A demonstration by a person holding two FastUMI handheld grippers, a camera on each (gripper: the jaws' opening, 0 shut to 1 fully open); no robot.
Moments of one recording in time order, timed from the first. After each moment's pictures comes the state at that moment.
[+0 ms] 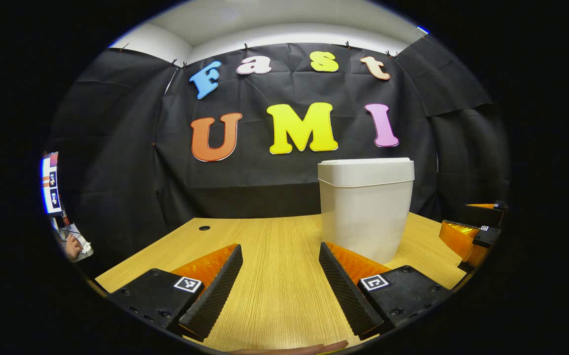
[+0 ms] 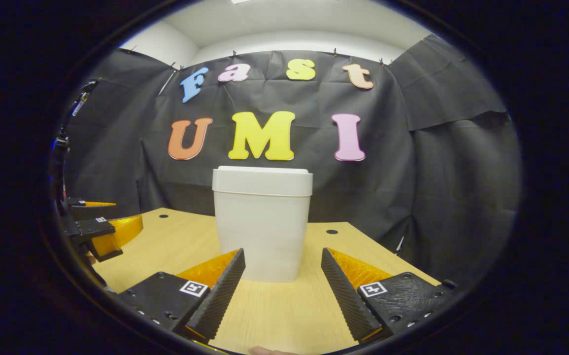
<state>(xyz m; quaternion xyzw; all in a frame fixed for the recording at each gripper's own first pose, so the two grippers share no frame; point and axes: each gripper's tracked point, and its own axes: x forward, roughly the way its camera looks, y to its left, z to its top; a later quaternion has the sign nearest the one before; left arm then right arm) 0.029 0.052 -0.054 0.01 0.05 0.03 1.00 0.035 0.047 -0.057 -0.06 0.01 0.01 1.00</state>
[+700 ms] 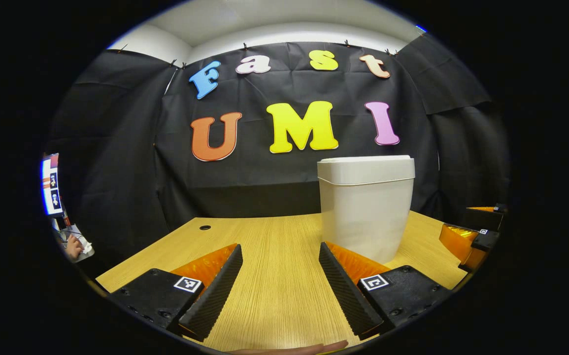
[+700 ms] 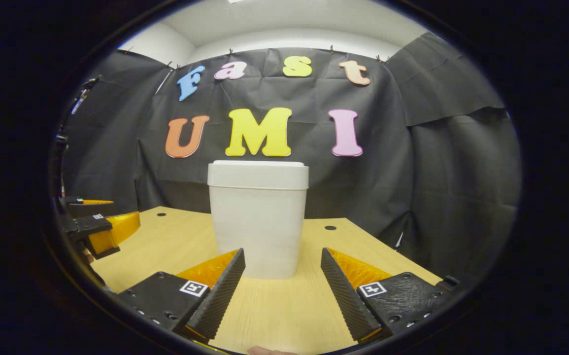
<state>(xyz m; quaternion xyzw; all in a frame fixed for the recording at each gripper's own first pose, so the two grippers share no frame) 0.029 0.050 -0.054 0.02 0.05 0.04 1.00 0.036 0.042 -0.067 -0.05 0.02 0.01 1.00</state>
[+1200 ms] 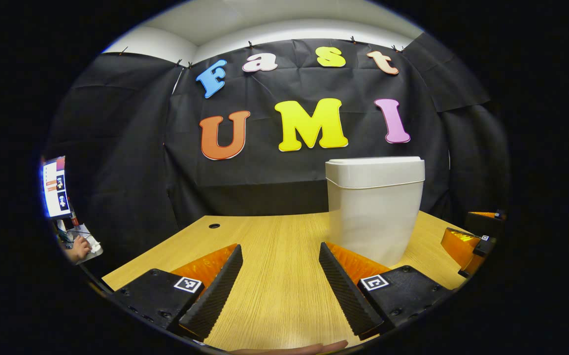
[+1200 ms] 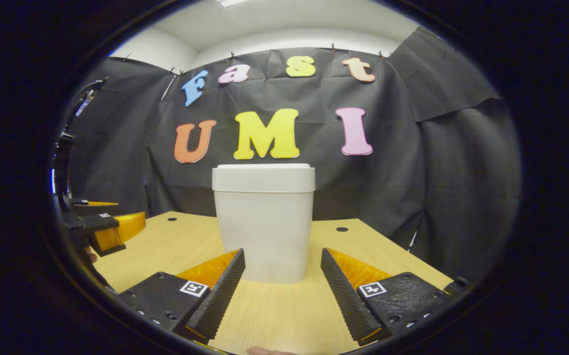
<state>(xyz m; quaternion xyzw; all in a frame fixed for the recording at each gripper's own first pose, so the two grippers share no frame) 0.033 0.046 -0.049 0.02 0.07 0.07 1.00 0.052 0.049 -0.061 -0.04 0.02 0.06 1.00</state>
